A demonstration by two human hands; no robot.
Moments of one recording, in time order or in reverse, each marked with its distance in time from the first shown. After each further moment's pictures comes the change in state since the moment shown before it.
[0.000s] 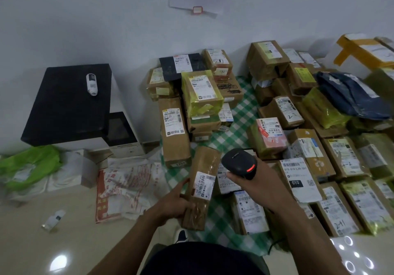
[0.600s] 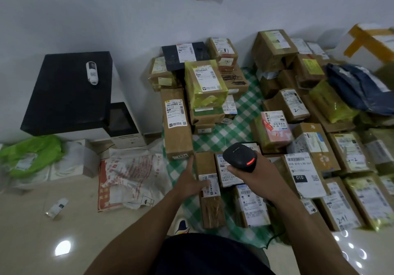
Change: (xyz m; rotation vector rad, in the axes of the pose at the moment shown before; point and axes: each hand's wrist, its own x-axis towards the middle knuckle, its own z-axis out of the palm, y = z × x) left_hand 0.057 0.002 0.018 0.098 0.205 0.198; right_hand 0.015 0.008 0.011 0.010 -0.031 0.058
